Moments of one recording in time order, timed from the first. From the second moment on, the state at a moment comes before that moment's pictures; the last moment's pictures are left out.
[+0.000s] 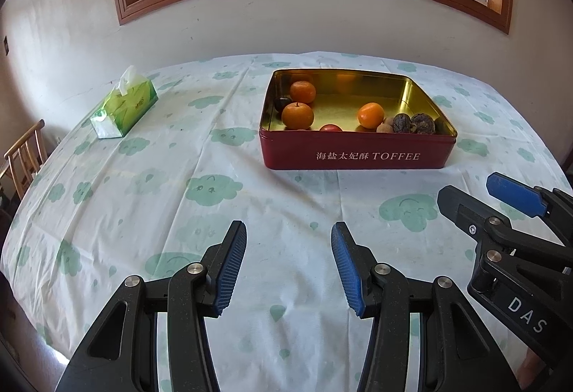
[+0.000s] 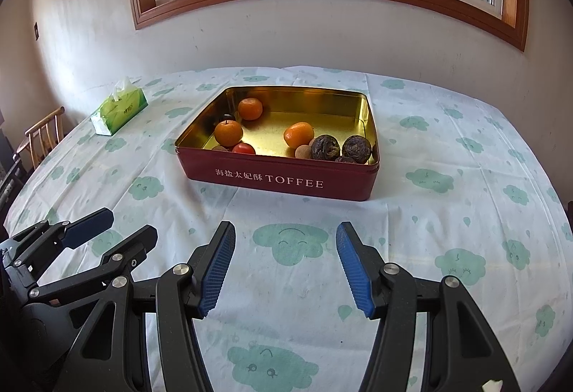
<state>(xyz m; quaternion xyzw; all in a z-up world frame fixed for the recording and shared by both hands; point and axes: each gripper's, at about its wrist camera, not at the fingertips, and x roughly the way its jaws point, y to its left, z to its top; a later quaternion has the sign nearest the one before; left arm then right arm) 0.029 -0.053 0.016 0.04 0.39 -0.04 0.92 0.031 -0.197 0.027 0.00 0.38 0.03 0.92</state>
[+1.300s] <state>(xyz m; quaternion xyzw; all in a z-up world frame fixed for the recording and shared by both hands) 0.032 -0.048 0.012 0.03 0.39 -0.03 0.92 0.031 -0.198 0.021 0.01 0.39 0.03 0.92</state>
